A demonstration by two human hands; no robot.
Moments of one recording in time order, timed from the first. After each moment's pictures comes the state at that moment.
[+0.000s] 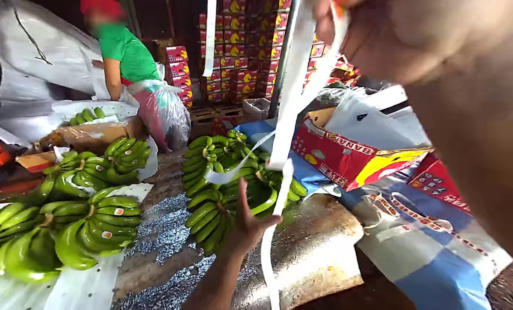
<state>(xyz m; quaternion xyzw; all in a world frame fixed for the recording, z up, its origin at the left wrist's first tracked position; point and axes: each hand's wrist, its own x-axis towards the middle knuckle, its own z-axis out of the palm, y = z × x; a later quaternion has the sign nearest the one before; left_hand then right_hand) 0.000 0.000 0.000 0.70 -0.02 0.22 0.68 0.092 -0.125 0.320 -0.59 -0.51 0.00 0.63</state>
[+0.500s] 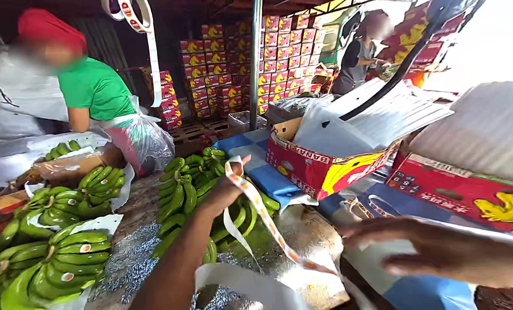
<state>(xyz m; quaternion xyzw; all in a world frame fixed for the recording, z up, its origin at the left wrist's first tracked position) 0.101 -0.055 0.114 0.76 -0.11 0.08 0.63 0.122 -0.438 0.118 -0.75 -0.53 0.16 0.36</state>
